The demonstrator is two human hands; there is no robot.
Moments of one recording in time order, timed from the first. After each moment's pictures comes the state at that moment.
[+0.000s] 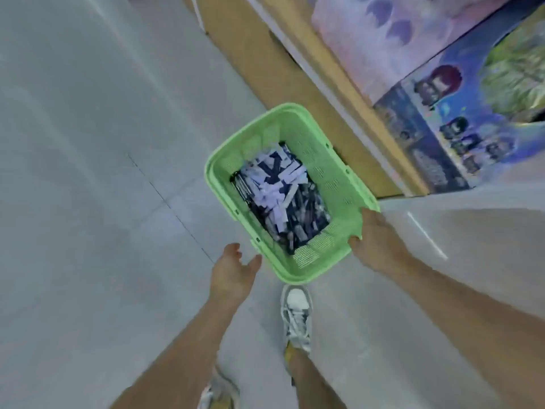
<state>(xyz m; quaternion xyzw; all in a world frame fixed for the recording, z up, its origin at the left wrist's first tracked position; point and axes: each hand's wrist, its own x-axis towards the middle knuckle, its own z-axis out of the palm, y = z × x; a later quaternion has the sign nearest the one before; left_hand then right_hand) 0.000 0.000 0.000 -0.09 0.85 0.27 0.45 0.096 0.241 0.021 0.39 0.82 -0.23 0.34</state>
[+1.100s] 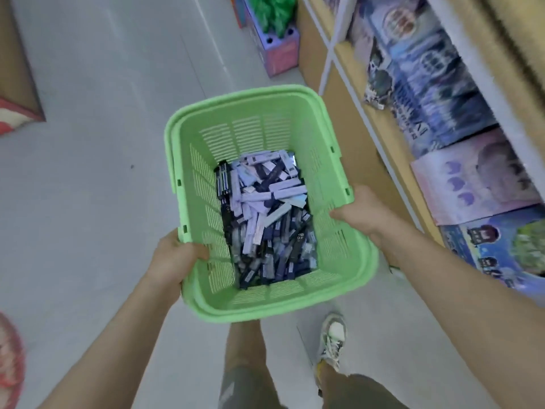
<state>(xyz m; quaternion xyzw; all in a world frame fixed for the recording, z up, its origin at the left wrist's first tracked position) -0.223 -0.177 0.329 -0.31 0.76 0.47 0.32 -0.200 0.120 0.301 0.35 0.75 -0.48 0.28</state>
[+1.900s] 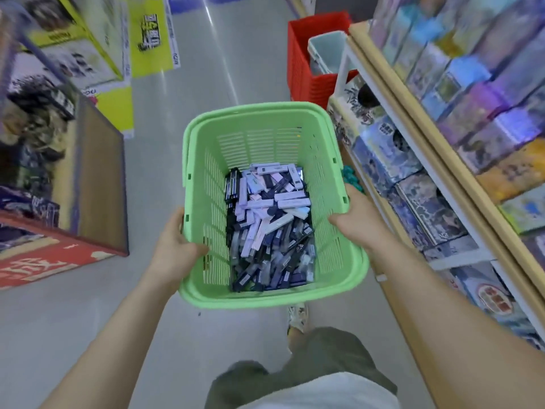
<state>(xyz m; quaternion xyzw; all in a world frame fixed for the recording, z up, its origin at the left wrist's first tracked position) -0.797 -0.332 0.532 -0.16 0.82 0.52 0.16 -0.785 -0.032 0.525 0.23 0.83 -0.49 0.13</state>
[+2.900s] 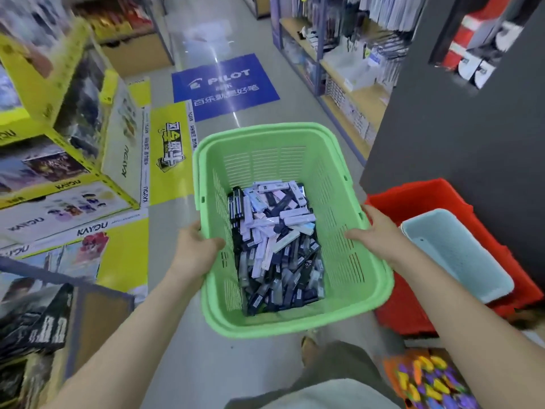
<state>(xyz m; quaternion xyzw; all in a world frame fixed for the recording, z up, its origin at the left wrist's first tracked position) -1.743 -0.346 0.582 -0.20 0.79 0.57 0.12 -1.707 -0.050 0.541 0.21 0.81 -0.54 0.09</state>
